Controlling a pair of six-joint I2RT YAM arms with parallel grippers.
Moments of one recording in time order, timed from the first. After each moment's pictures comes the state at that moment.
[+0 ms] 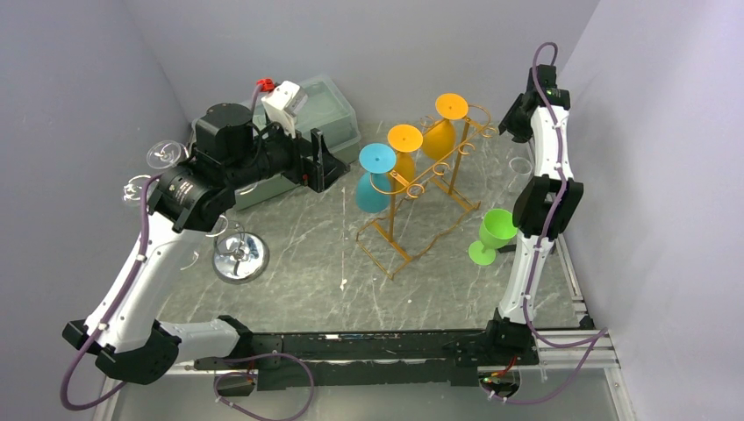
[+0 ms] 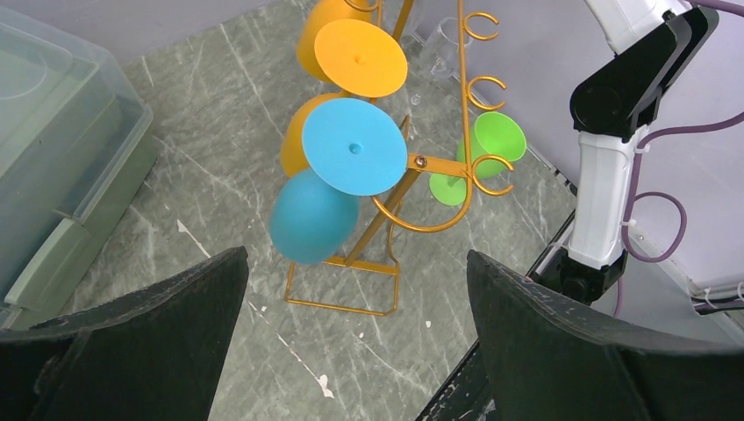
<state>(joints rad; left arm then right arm) -0.58 1.22 1.71 -0.74 0.28 -0.22 -0.19 2.32 2.45 -1.06 0.02 0.45</state>
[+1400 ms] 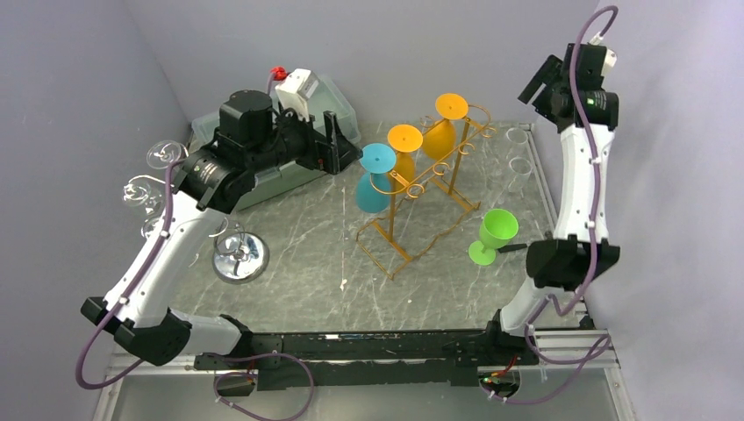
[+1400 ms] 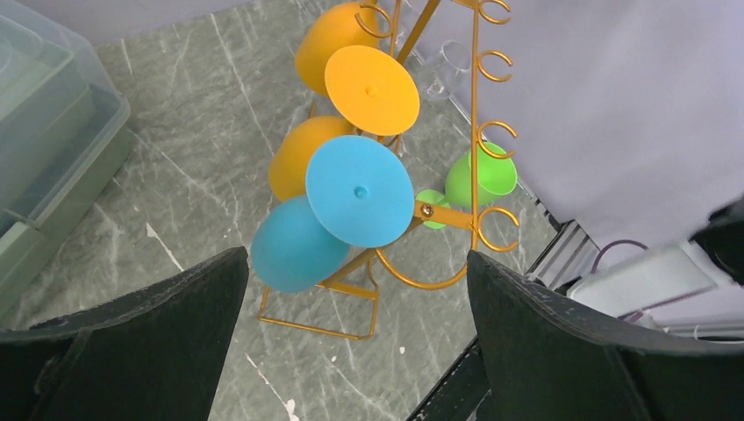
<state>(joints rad) -0.58 1.32 1.75 -0.69 0.26 -0.32 -0.15 1.78 2.22 -1.02 0.18 0.45</state>
